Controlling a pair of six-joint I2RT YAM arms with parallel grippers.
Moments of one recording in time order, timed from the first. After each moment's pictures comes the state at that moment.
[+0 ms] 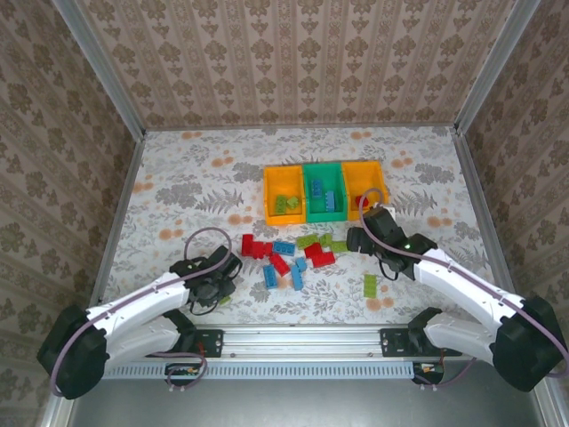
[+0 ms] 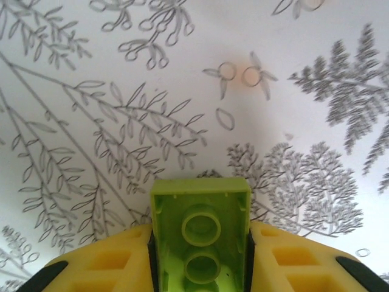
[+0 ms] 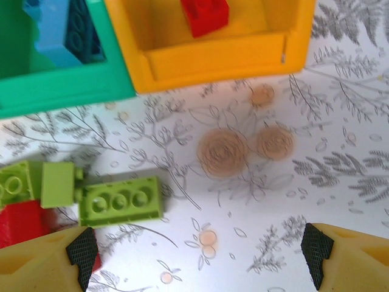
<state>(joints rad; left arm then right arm) -0.78 0.97 0.41 -0.76 -0.17 -1.25 0.54 1.06 0.64 -0.54 0.31 0.59</state>
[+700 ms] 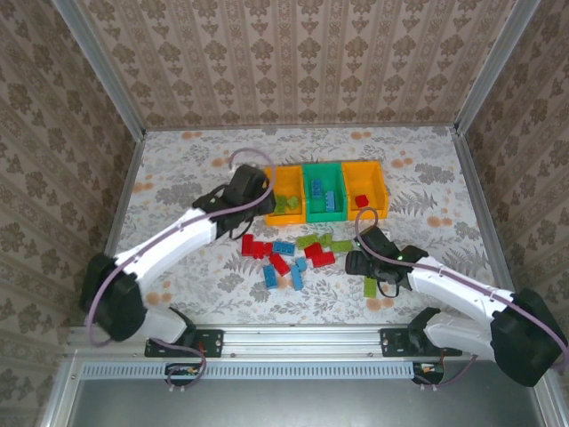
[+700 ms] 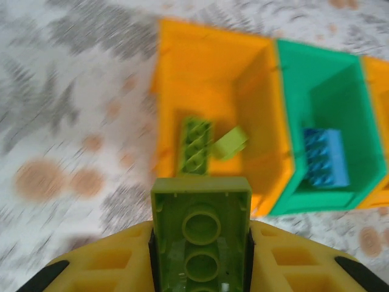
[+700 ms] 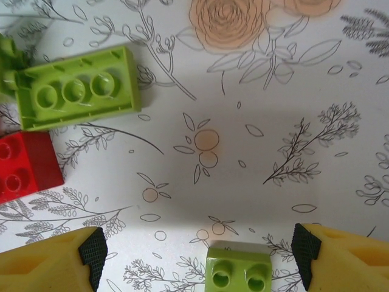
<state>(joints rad) -0.71 1.46 1.14 -0.46 -0.16 -0.66 0.61 1.11 0.52 -0.57 0.19 0.73</state>
